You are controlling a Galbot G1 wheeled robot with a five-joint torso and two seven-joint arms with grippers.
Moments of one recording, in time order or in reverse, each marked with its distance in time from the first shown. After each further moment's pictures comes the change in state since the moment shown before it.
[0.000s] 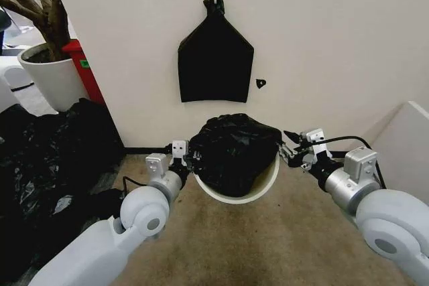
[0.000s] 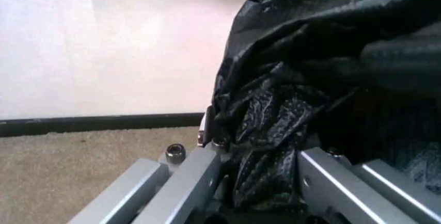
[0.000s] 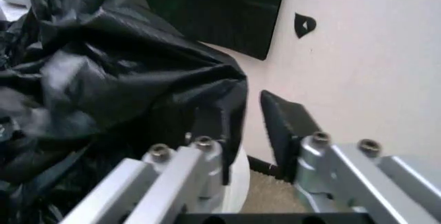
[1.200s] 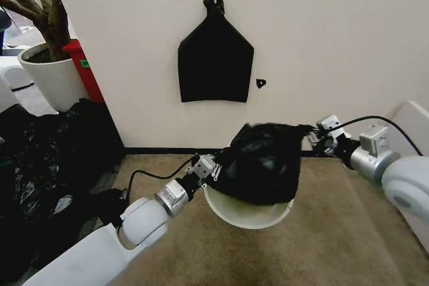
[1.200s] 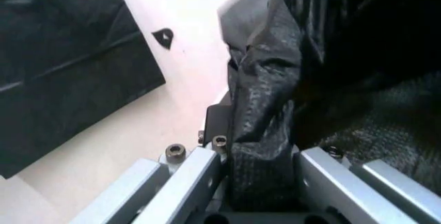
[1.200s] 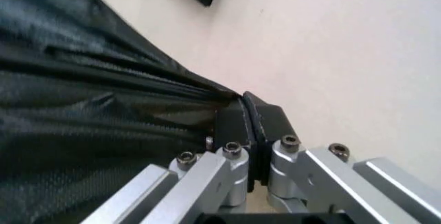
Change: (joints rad) left arm 0.031 0.099 0.067 0.070 0.726 -0.301 0.518; right arm 0.045 -0.312 0.061 -0.321 -0.074 0.064 -0.351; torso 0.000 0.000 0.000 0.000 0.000
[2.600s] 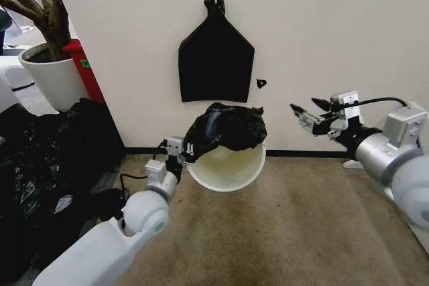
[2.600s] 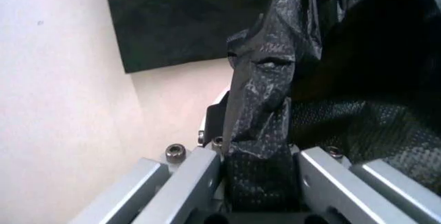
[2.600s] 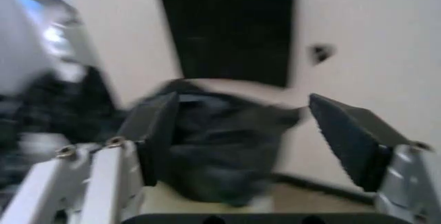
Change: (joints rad) left arm -0.059 -0.122 0.011 0.085 -0.261 0.085 -0.433; right arm 0.109 0.110 0.026 0.373 0.661 0.070 0.499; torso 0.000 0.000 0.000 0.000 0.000
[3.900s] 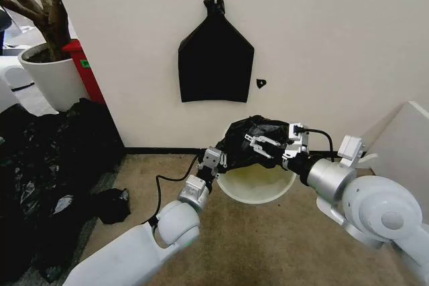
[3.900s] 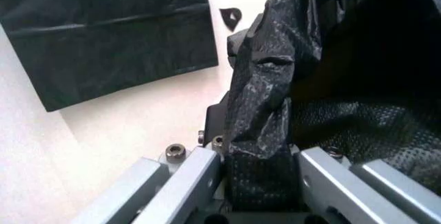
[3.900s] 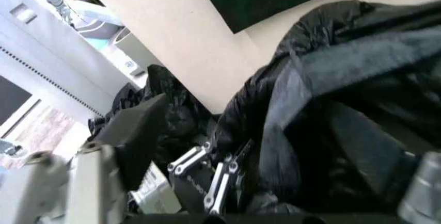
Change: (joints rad) left arm -0.059 -0.056 0.200 0.028 0.182 -0.046 -0.010; right arm 0.048 0.270 -0.239 -0.103 0.108 0.047 0.000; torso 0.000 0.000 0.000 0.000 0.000
